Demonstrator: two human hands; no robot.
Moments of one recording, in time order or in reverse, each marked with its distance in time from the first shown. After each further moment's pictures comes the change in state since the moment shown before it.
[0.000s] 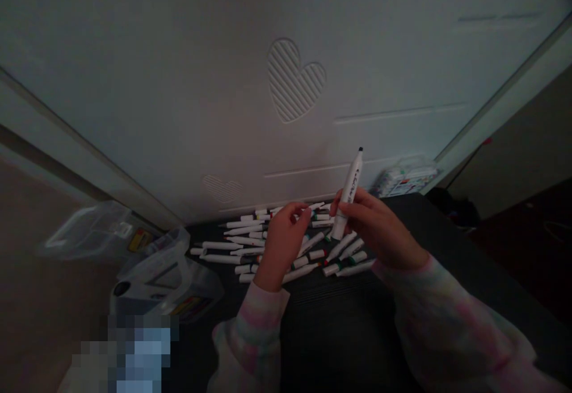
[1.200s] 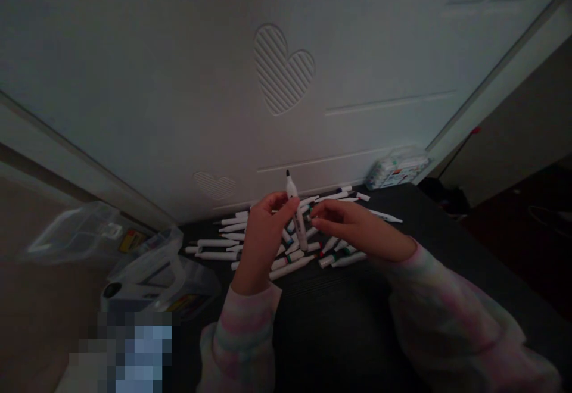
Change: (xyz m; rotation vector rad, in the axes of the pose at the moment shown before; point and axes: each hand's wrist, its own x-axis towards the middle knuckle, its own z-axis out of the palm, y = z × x) left_hand -0.007 0.014 -0.020 -0.498 0.088 -0.095; right_hand -0.002 0.005 -0.003 -0.655 -0.330 -0.061
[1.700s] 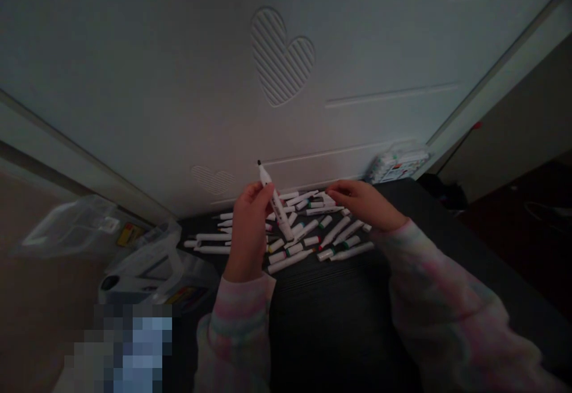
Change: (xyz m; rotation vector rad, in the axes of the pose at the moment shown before) left_hand 0.011 -0.006 -0.008 -0.253 0.139 -0.056; right_hand 0.020 0.039 -0.026 -0.401 0.240 0.077
